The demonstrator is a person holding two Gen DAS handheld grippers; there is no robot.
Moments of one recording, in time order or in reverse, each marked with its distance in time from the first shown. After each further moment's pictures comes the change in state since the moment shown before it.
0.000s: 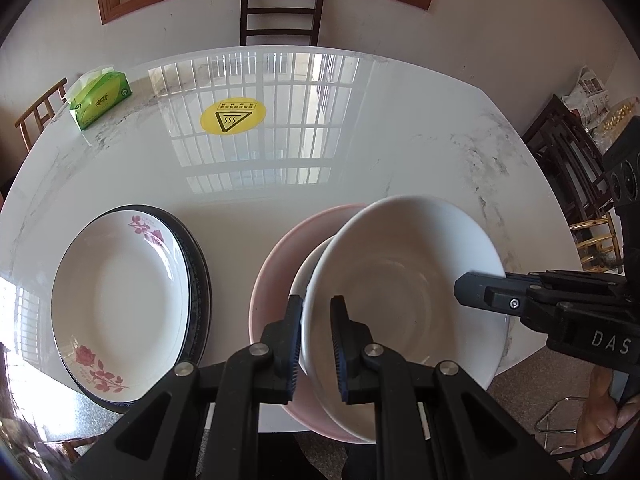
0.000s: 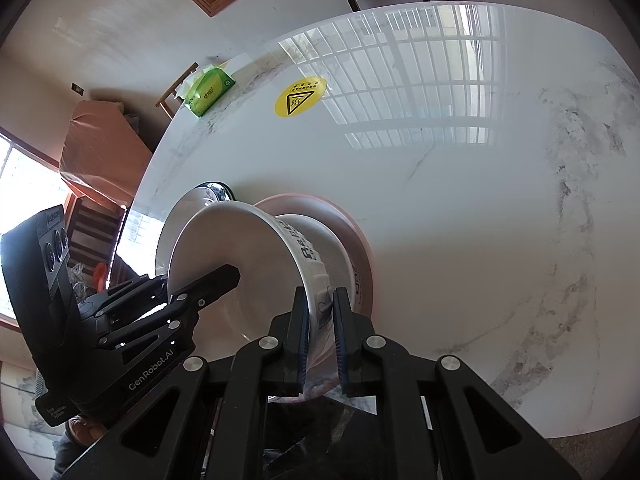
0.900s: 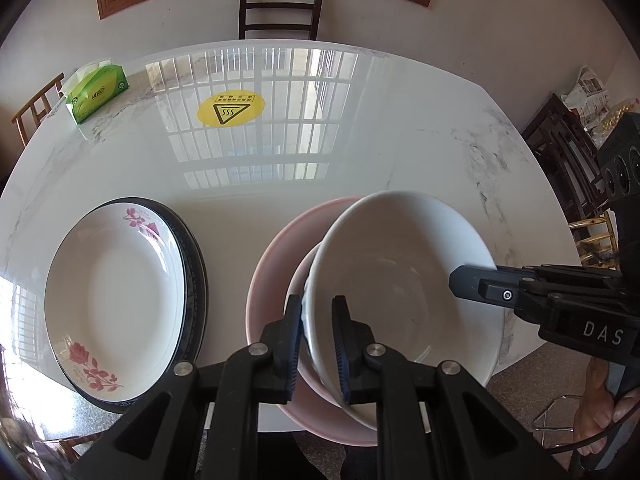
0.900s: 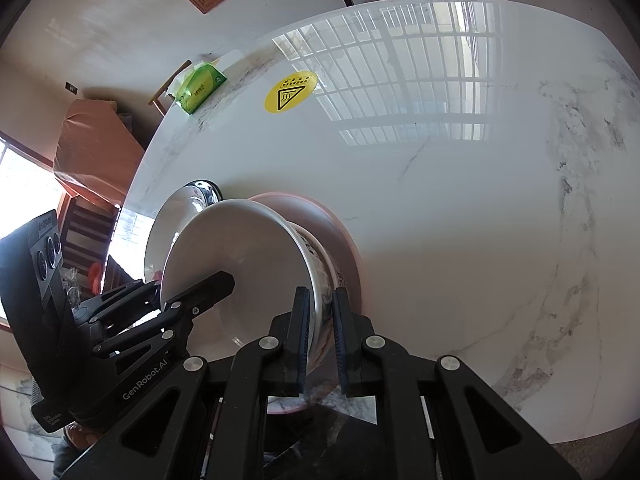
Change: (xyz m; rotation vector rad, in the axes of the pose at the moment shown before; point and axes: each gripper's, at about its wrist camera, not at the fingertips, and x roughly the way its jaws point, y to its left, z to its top) left arm 0.007 0.003 -0.003 -0.007 0.013 -0.014; right arm 0.014 -0.005 0.002 0.007 0.011 -0.019
